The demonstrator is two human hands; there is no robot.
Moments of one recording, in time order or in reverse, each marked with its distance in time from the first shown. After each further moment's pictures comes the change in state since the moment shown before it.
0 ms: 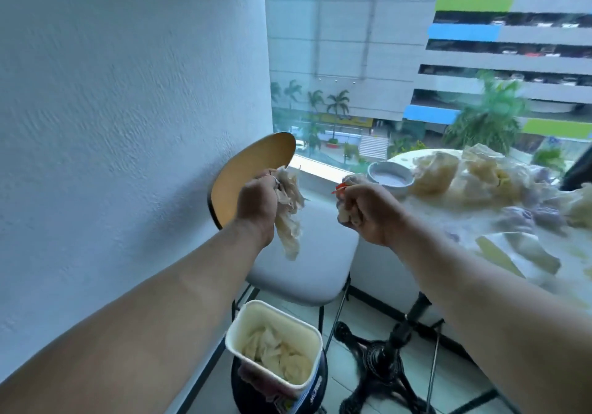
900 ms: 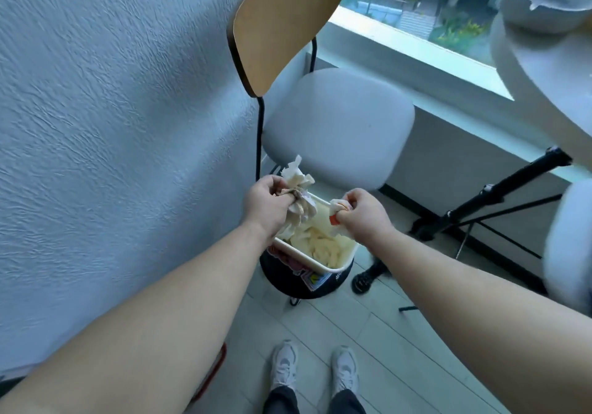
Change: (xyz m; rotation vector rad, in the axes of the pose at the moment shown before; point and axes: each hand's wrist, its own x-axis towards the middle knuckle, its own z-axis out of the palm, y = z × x) left_hand -0.010 -0.266 -0.154 0.278 0.006 -0.266; right_hand -0.001 0.299 0.030 -0.853 0.111 0.239
